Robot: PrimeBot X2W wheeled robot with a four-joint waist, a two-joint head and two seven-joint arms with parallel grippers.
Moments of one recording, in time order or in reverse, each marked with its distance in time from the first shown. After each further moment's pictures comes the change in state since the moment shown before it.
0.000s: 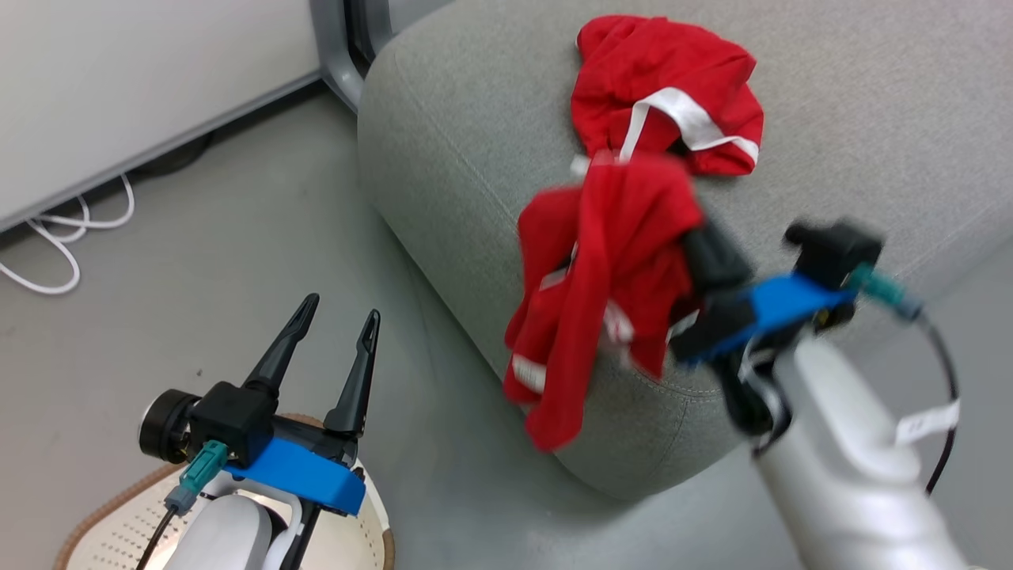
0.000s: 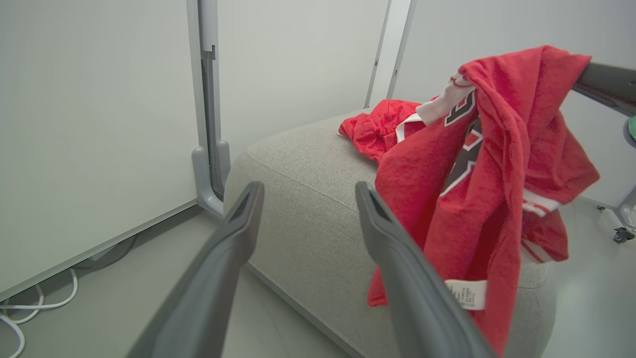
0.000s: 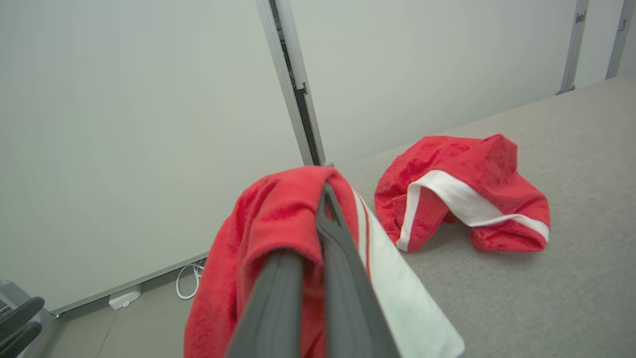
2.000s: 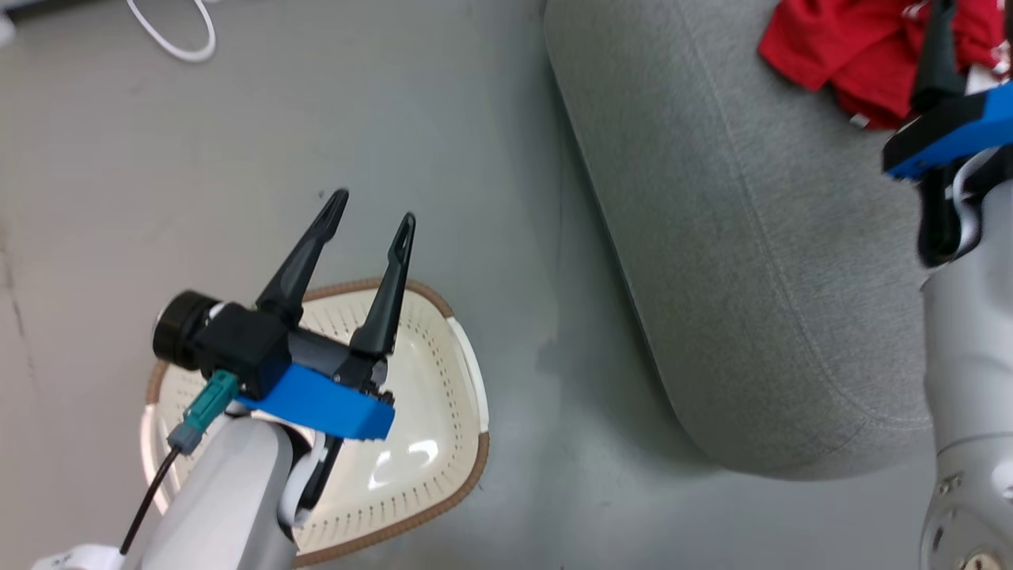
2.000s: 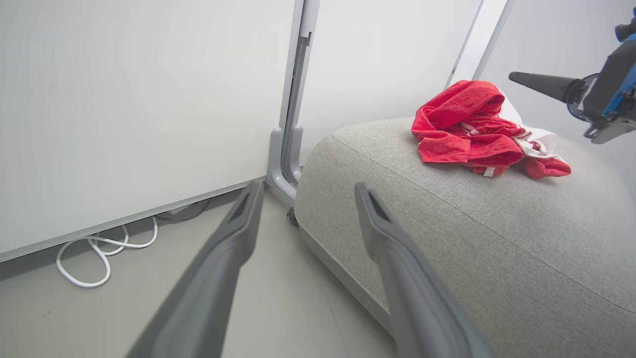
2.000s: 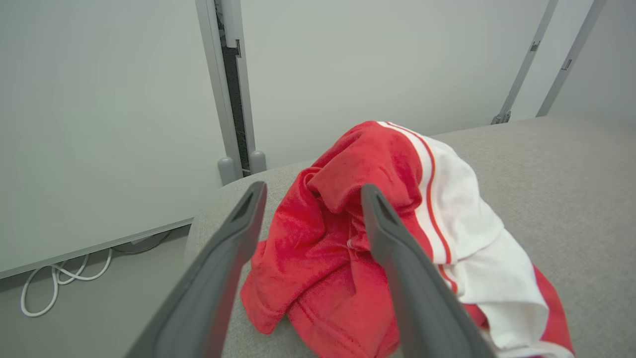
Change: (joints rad) left arm -0.169 -0.015 -0.053 -0.076 -0.012 0.001 0.001; right arm -0.429 -0.077 -0.635 0.351 -0.529 0.000 -0.015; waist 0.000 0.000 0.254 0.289
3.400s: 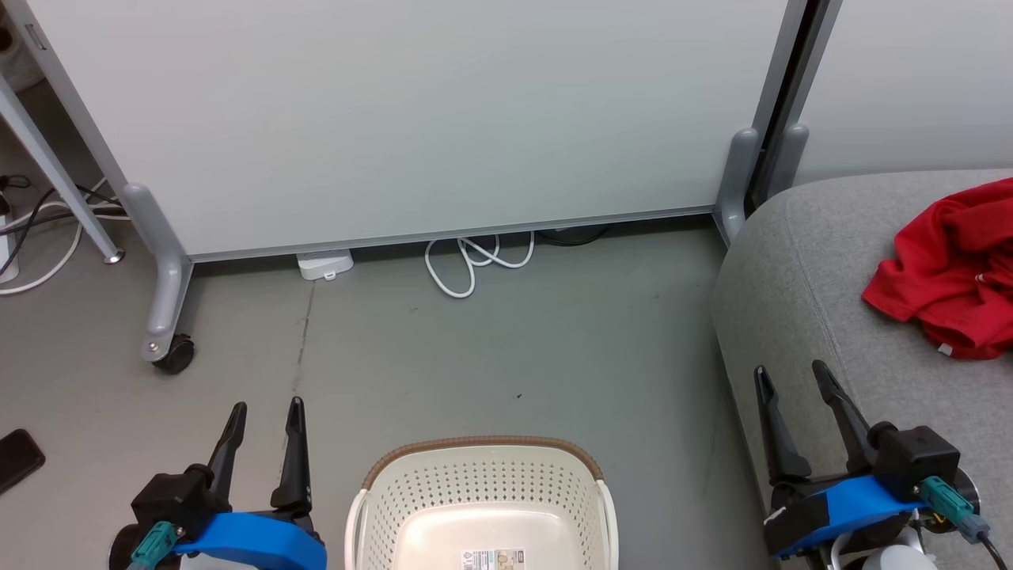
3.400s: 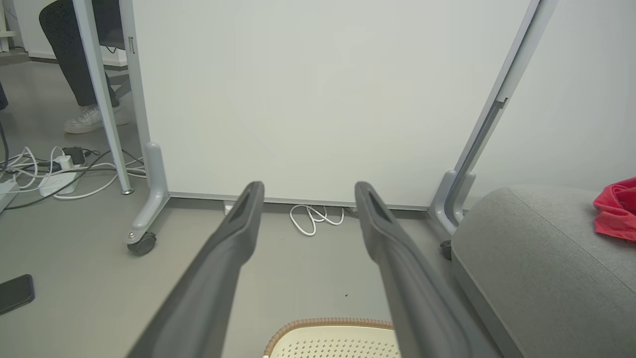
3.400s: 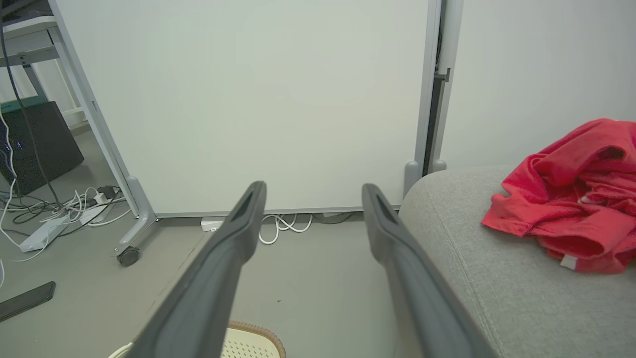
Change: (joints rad) left arm 0.341 -0.122 0.324 0.196 0.000 0.000 -0.001; right arm 0.914 0.078 0.348 -0.625 0.162 0.000 0.024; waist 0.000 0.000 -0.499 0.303
